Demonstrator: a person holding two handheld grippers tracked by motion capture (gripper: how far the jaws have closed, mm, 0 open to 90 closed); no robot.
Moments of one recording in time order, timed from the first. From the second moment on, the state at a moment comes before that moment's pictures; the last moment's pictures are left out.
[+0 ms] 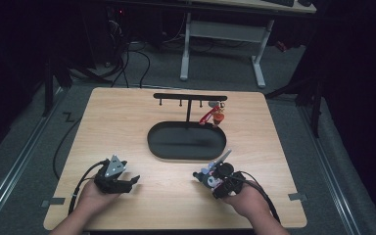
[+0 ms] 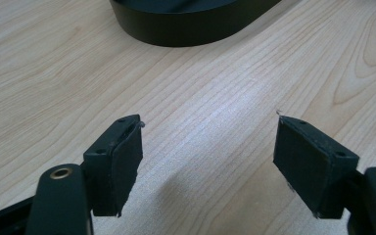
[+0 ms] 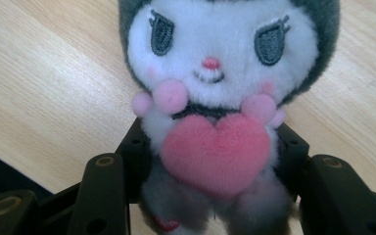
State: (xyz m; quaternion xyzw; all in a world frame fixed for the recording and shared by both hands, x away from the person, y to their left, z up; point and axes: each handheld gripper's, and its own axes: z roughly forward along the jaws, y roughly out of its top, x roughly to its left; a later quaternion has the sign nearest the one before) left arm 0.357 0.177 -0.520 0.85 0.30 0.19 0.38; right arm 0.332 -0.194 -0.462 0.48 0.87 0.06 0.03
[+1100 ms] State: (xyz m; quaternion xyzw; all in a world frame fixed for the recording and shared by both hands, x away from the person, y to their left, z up) left arm 0.357 0.179 -0.522 0.85 0.31 0.18 0.39; right arm 0.397 -0.206 -0.358 0.52 0.85 0.10 0.01
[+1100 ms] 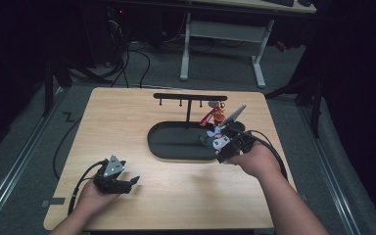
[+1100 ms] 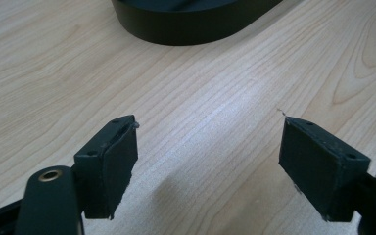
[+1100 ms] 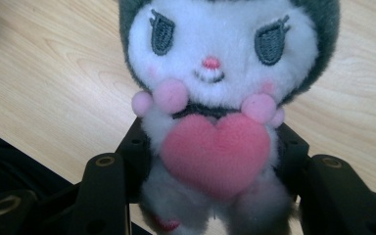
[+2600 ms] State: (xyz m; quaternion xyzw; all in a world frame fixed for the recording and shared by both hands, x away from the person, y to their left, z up) left arm 0.357 0.186 -0.522 0.85 0.31 0.18 0.39; right arm 0.480 -0.171 -0.297 0.55 0.82 0.13 0.04
